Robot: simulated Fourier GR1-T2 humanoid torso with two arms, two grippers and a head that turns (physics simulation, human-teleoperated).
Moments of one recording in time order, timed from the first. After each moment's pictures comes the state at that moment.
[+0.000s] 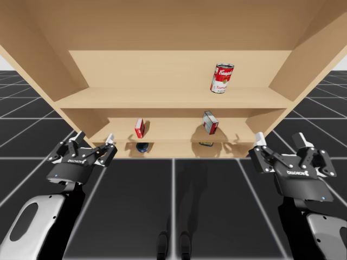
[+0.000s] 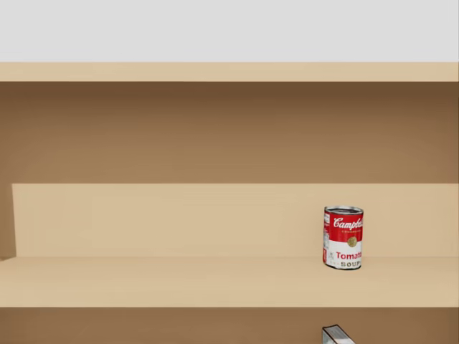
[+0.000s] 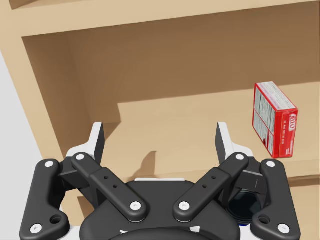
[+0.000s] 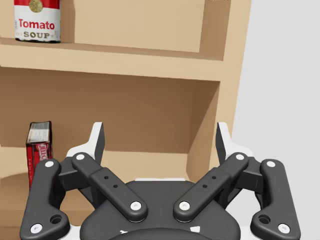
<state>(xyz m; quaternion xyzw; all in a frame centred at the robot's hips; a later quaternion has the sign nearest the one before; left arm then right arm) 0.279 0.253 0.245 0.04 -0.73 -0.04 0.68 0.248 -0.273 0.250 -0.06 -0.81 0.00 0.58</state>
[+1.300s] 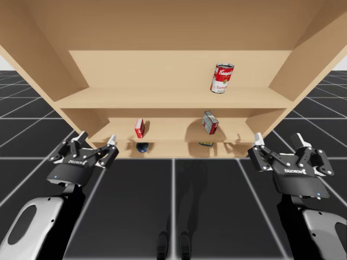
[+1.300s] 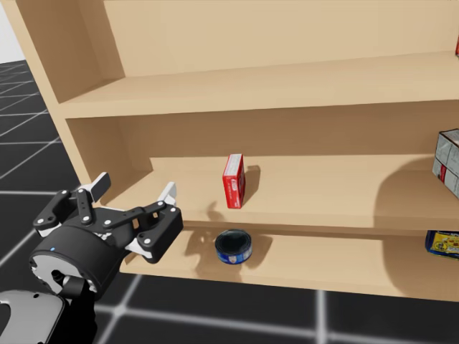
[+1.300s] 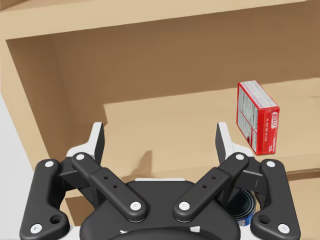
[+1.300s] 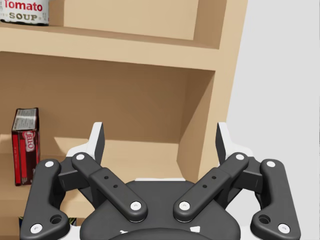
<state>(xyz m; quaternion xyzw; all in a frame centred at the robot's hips) 0.276 0.249 0.247 0.02 -0.73 -0.06 0.68 0.253 -0.277 0.245 -0.08 -0.80 0.01 0.59</state>
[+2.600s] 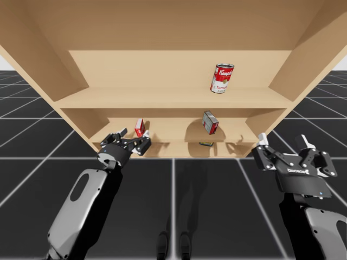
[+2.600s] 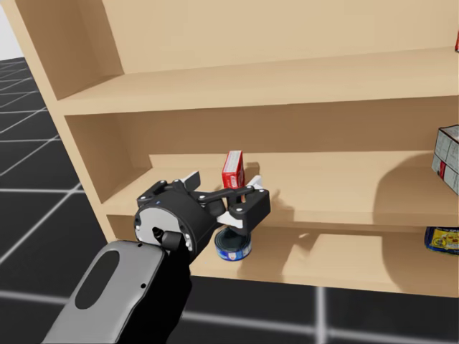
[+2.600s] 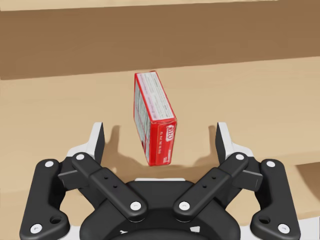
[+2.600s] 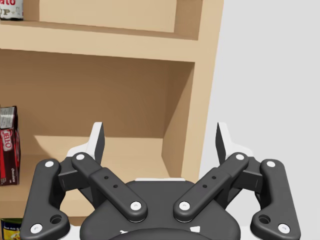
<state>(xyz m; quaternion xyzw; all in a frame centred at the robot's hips) 0.328 0.171 0.250 -0.08 -0.64 -0.06 0.76 0.255 -0.288 0.241 -0.10 -0.80 -0.01 0.60</state>
